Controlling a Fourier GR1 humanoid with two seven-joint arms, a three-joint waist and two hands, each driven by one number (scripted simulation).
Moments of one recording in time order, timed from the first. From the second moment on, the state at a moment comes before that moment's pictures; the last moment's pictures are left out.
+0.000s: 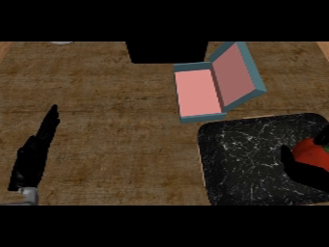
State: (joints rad) left arm 0.02 0.22 0.01 -1.56 -0.15 0.09 0.09; right arm 0.01 -0.12 -0.09 -2.16 1.08 0.24 0.58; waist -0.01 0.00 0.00
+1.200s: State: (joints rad) left arm -0.01 0.20 0.03 -1.54 -0.18 0.07 0.09; right arm -0.82 -0.09 -0.12 -1.51 1.01 0.19 0.72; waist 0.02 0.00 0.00
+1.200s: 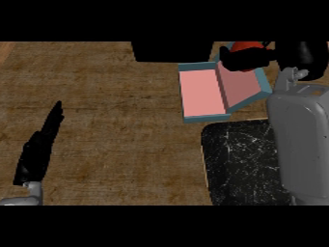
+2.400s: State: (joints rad) left arm -0.03 0.20 0.05 -1.55 -0.18 0.04 0.10; right arm -1.04 -0.07 -0.36 -0.70 0.88 -0.48 0.39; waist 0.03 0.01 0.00
